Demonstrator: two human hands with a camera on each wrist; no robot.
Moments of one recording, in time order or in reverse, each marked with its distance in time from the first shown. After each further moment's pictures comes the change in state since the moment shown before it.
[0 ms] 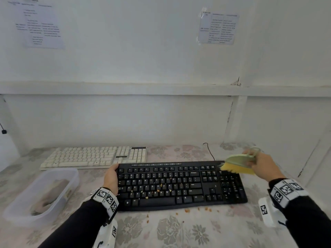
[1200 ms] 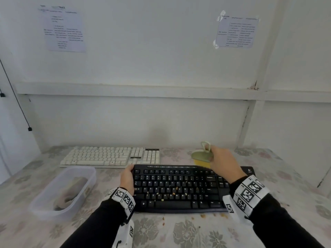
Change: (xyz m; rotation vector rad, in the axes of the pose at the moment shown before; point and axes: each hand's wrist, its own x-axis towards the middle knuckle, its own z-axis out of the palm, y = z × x) left_hand -0.020 0.008 0.002 -0.043 0.001 -0.012; right_hand -0.031 -0.153 0.053 -0.216 -0.126 -0.326
